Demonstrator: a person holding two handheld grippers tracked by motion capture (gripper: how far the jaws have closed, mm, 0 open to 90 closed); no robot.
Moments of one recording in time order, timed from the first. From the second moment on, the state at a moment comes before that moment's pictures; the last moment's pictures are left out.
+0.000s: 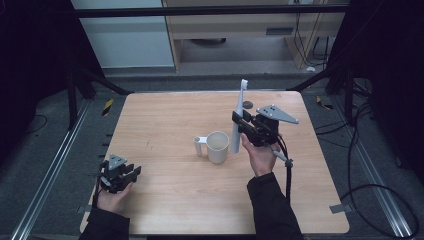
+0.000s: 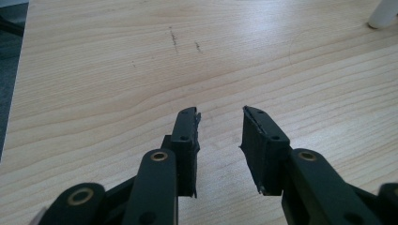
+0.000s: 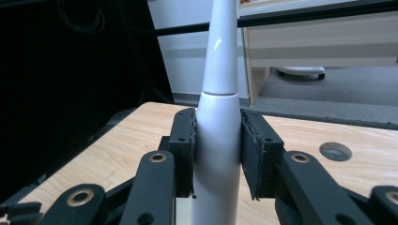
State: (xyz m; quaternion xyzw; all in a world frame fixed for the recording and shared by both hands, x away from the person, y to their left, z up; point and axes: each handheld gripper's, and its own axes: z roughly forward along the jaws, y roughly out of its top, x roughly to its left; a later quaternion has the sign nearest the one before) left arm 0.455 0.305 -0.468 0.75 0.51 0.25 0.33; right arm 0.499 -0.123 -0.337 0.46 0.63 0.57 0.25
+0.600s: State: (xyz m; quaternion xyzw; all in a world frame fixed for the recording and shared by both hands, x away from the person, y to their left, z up) left arm 0.455 0.306 -0.469 0.75 0.51 0.25 0.33; right arm 0.516 -0.104 -0.336 0.45 0.63 0.58 0.25
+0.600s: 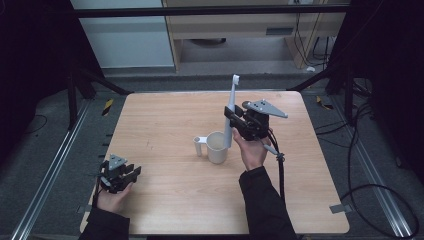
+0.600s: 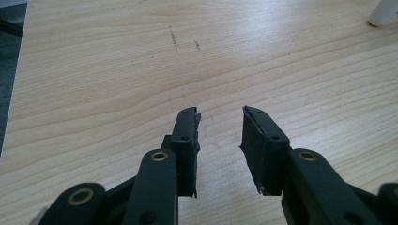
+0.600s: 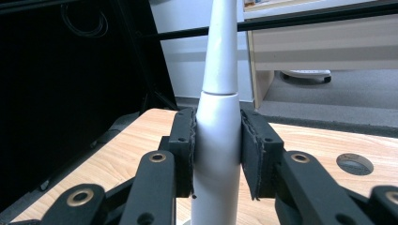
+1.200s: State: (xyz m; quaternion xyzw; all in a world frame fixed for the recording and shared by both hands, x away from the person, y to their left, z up) left arm 0.455 0.306 -0.469 0.75 0.51 0.25 0.33; right arm 0.536 -0.089 -0.351 0.46 0.63 0.58 0.24
